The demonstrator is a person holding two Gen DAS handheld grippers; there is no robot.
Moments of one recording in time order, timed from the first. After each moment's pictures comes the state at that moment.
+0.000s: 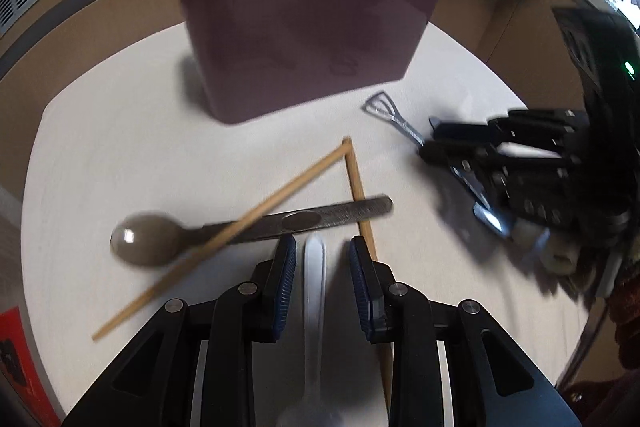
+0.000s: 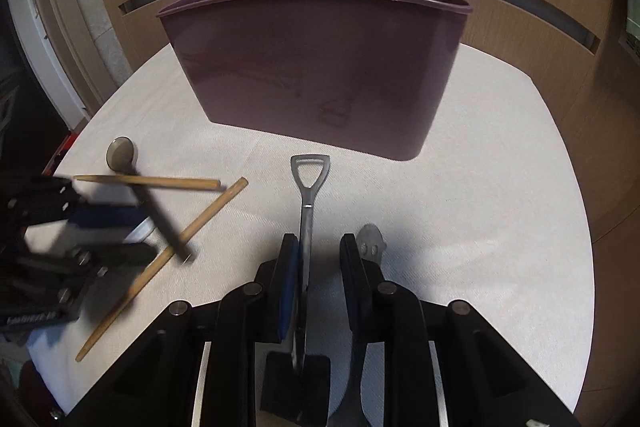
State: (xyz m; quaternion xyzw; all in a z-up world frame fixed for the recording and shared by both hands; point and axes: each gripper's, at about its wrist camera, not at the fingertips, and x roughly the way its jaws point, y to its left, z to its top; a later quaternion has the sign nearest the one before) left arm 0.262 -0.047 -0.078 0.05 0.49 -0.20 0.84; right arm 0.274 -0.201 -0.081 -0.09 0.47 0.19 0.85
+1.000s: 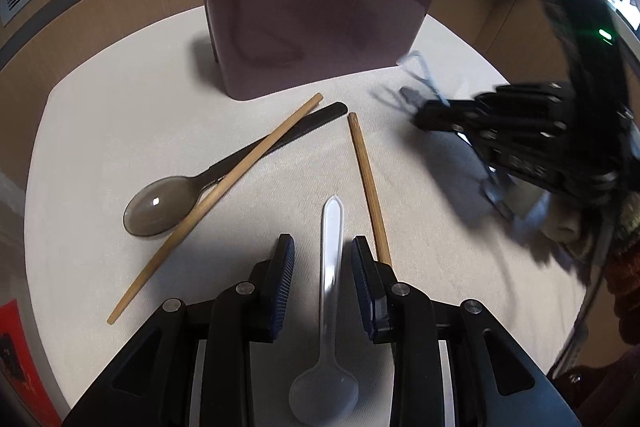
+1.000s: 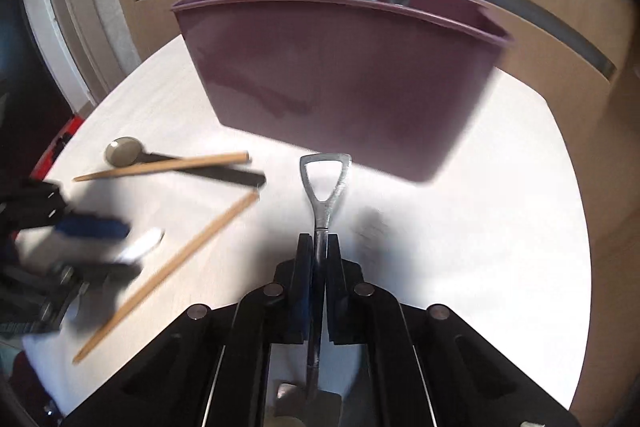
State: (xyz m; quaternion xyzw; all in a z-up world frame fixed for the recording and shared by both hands) left arm 0.237 -0.038 -0.073 0.05 0.51 -0.20 0.84; right arm 0.280 -0.193 -0.078 -0.11 0.47 0.21 0.85
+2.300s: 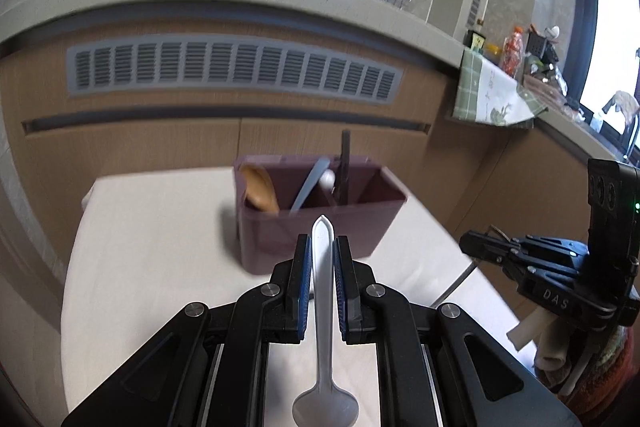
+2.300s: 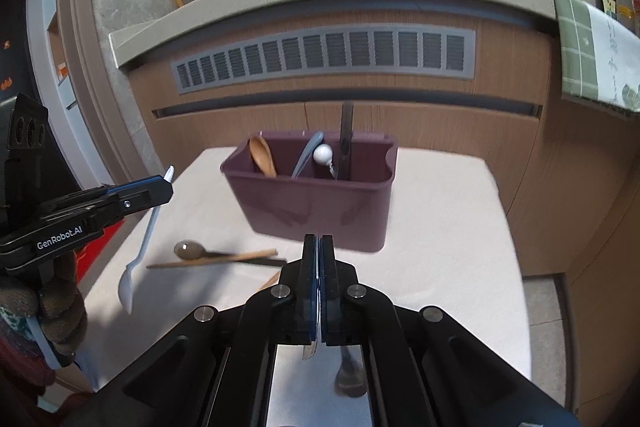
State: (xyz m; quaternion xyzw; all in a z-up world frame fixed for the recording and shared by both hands) left arm 0.231 -0.017 0.051 -0.08 0.29 -0.18 0.94; right arm 0.229 -0.233 0.038 -0.02 0.33 0.20 0.92
